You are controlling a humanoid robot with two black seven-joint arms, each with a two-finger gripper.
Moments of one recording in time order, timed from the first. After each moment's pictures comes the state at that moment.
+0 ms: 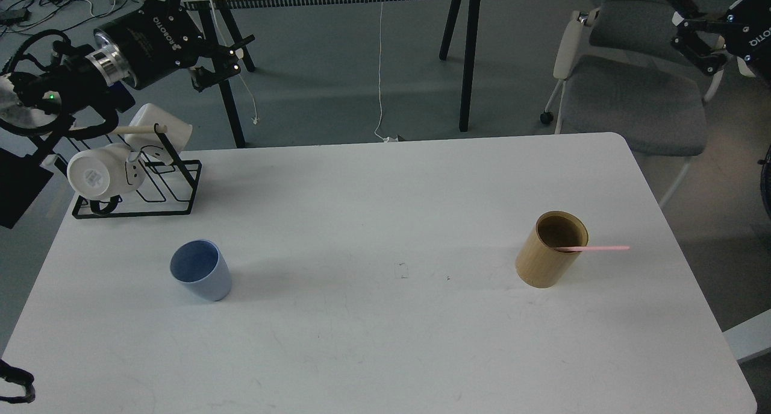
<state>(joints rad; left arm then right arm) -0.95 0.56 -0.75 -0.83 -0.36 -0.49 0.38 0.74 -0.99 0.72 1.26 -0.16 0.49 0.46</state>
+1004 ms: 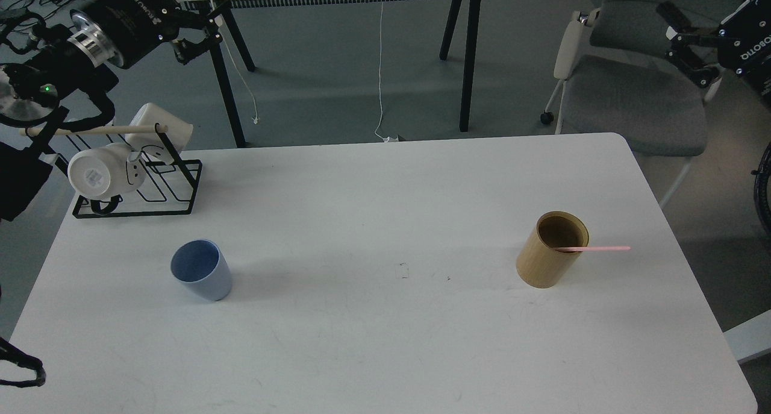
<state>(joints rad) -0.97 0.53 -0.84 -0.79 -0.12 -0.49 0.22 0.71 -0.98 0.72 1.26 -0.16 0.49 0.46</state>
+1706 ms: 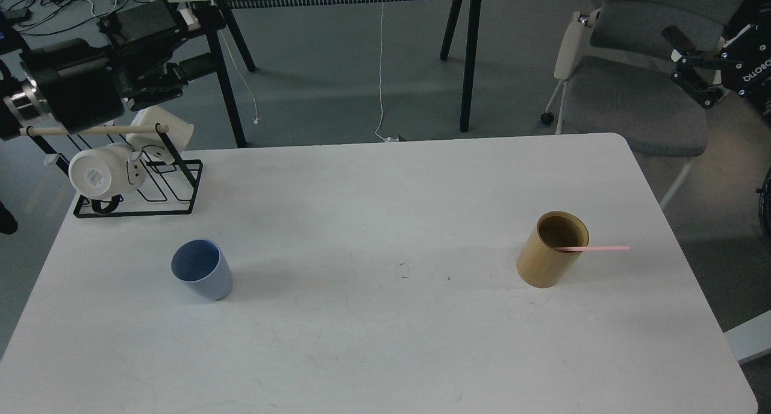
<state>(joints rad) -0.68 1.04 -0.84 -1.52 0.84 -0.49 -0.32 0.65 -0.98 0.73 1.24 -0.16 0.49 0.47</state>
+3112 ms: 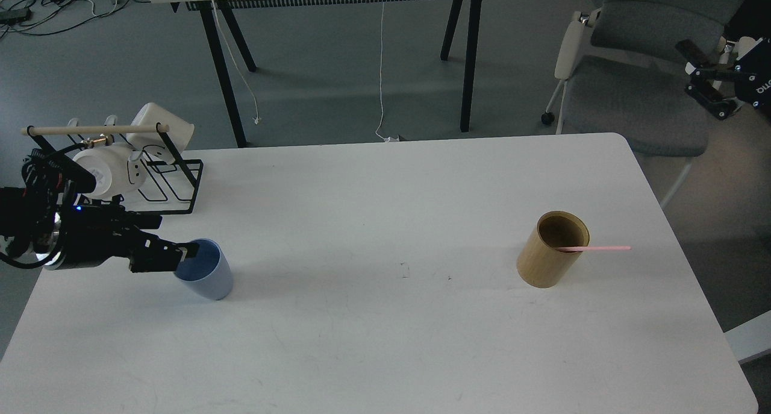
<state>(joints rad) -0.49 1.02 -0.72 -1.38 2.04 -0.49 -0.49 0.62 -1.01 0.73 1.22 -0.16 0.49 0.47</state>
